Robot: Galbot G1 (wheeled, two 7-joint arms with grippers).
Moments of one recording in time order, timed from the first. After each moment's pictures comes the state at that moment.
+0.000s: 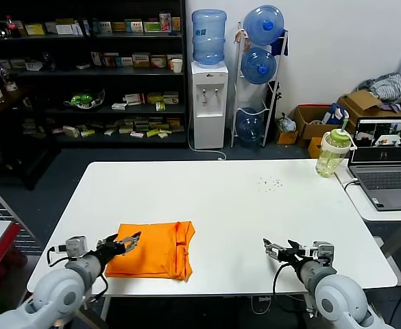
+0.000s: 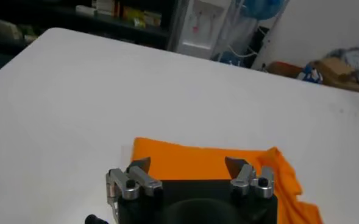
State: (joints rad) left arm 1.20 -0.67 -0.19 -1.90 -1.21 0.34 -0.35; right arm -1.29 0.93 0.33 1.96 0.96 -0.56 0.37
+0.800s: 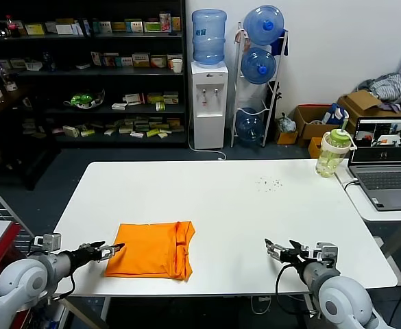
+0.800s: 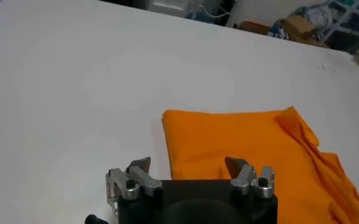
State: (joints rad) left arm 1.16 -0.52 -0.19 -1.66 -1.22 0.42 0.10; right arm -1.31 0.92 0.36 1.98 0.97 -0.56 0.37
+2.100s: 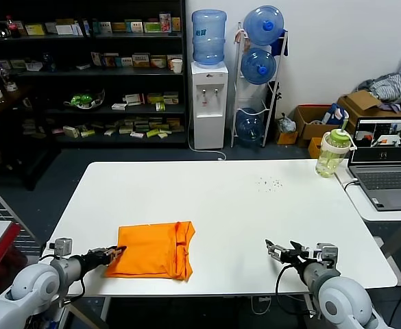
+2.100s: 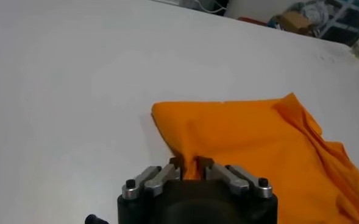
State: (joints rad) left arm 1.12 -0.60 -0.14 -1.62 -1.14 0.42 0.11; right arm -1.31 0.92 0.35 1.98 0.97 -0.56 0.37
